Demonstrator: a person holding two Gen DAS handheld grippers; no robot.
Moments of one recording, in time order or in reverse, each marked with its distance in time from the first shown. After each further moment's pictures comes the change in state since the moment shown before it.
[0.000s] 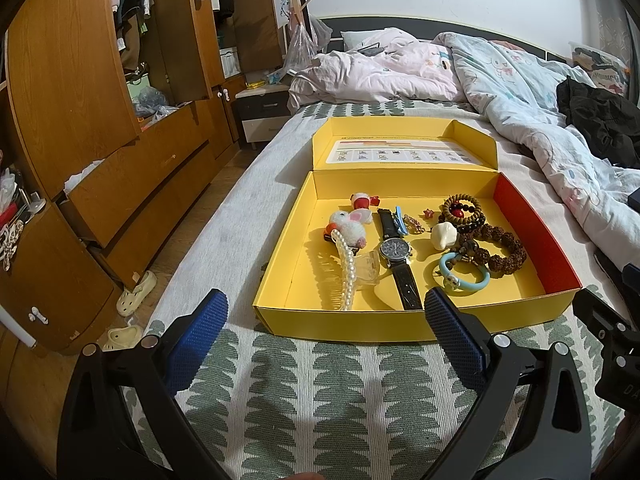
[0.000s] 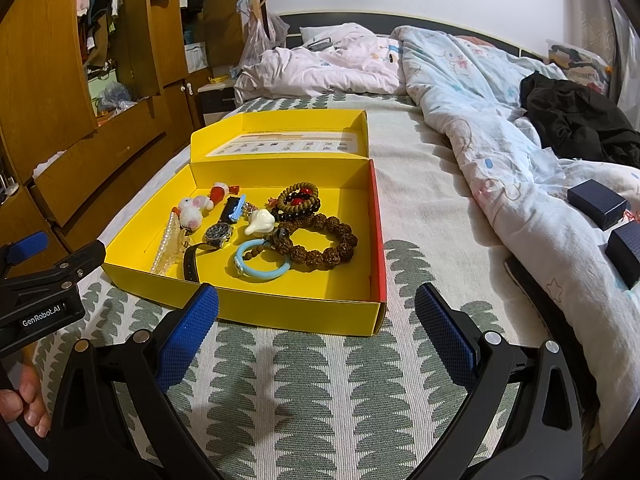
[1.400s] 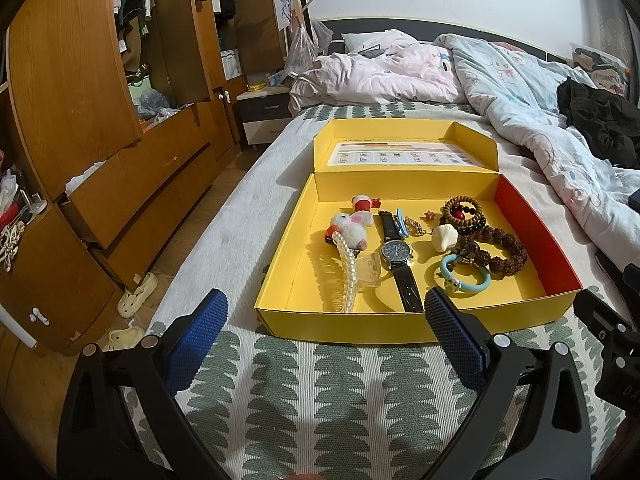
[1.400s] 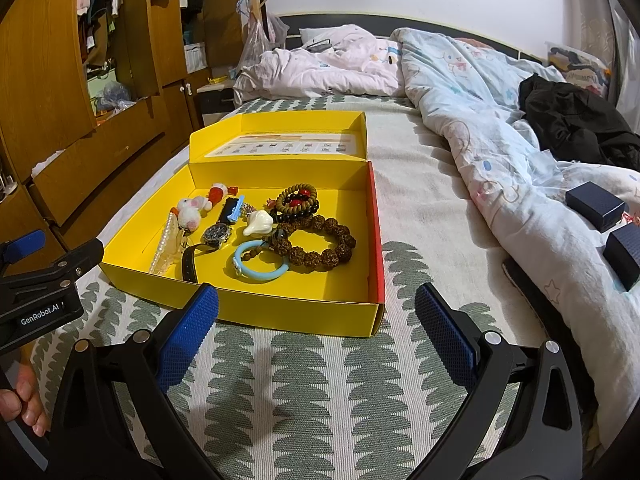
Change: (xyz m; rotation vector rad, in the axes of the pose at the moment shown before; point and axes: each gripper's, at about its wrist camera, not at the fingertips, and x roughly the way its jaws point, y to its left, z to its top) left arm 0.000 0.001 0.000 0.002 -0.001 -0.002; right arm 0.000 -0.005 -0.001 -0.003 0.000 -0.003
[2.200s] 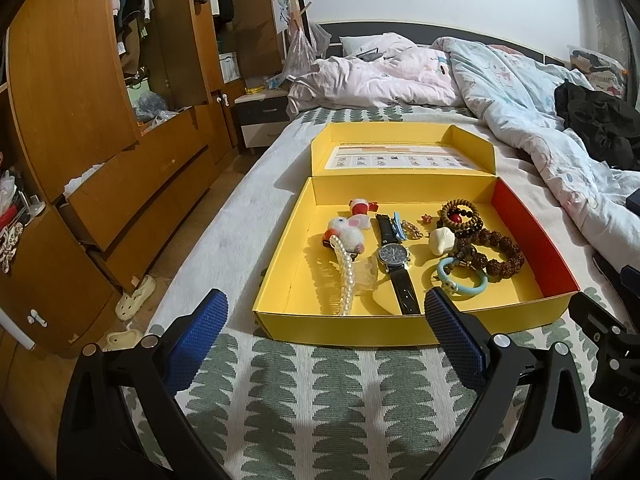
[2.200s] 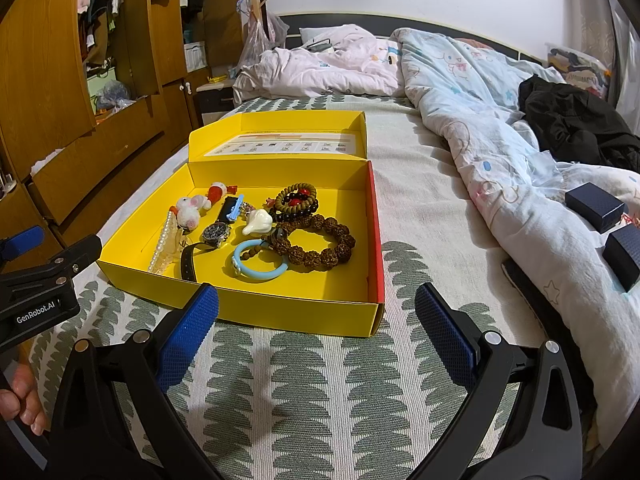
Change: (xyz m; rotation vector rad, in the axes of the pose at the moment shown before) left arm -0.004 0.003 0.004 -0.003 -0.010 -0.003; right arm 0.001 0.002 0.000 -0.003 0.001 -0.001
